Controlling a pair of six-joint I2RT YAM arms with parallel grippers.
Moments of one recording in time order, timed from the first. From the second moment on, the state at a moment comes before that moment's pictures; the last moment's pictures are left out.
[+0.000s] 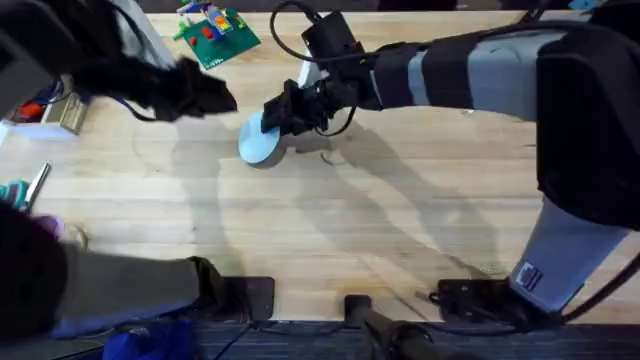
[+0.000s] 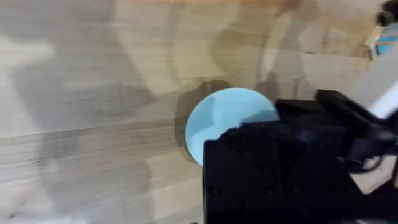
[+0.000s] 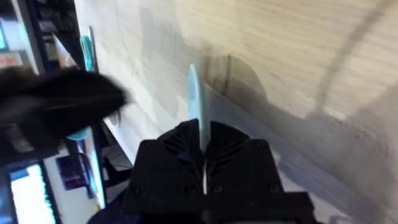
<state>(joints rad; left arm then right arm) 0.32 1.56 1.14 -0.91 0.65 0.06 0.67 2.06 1.36 -0.16 -0.63 0.78</state>
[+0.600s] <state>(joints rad) 0.32 1.00 1.21 -1.22 0.58 0.11 0.60 1.77 1.36 -0.49 -0.54 0.33</state>
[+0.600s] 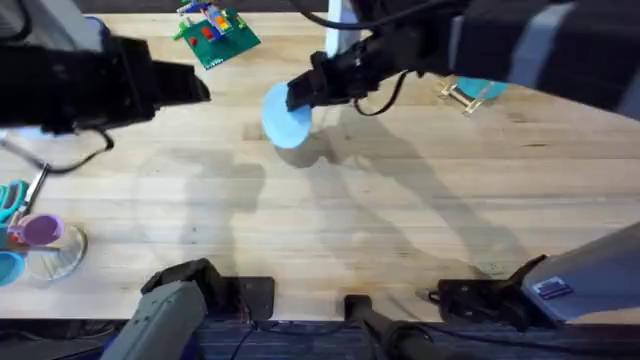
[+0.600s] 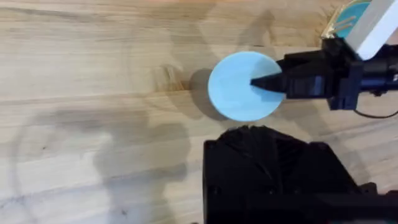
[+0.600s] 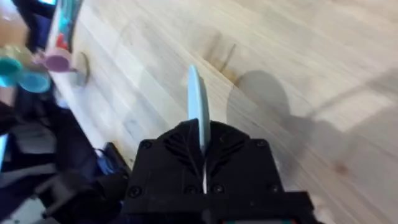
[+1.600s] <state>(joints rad) 0.32 0.80 1.22 -1.53 0.39 0.17 0.42 1.23 1.36 -0.98 0.03 -0.27</state>
